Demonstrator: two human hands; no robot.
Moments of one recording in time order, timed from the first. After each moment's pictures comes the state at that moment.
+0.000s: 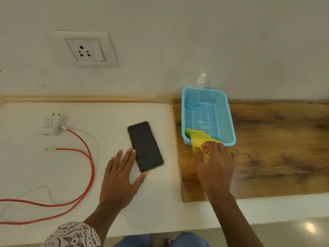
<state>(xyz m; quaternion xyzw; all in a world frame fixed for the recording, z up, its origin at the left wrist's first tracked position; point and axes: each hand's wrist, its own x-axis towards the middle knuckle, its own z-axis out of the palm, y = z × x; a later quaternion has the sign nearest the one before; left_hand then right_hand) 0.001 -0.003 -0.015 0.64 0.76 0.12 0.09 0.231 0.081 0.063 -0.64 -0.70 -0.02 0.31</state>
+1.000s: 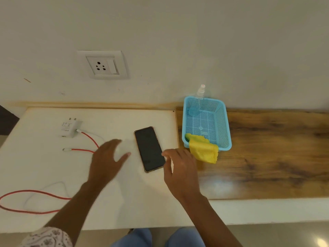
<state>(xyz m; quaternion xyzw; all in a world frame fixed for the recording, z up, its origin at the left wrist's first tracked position) -0.054 0.020 0.042 0.55 0.79 0.25 0.10 0.169 0.041 0.105 -0.50 -0.79 0.15 0.31</state>
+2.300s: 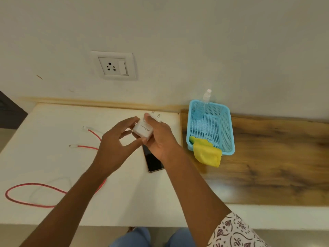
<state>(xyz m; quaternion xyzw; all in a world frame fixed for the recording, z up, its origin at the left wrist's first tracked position) -0.028 0.027 0.139 0.51 0.67 0.46 0.27 0.079 0.107 0.152 -0.40 -0.21 0.83 0.33</state>
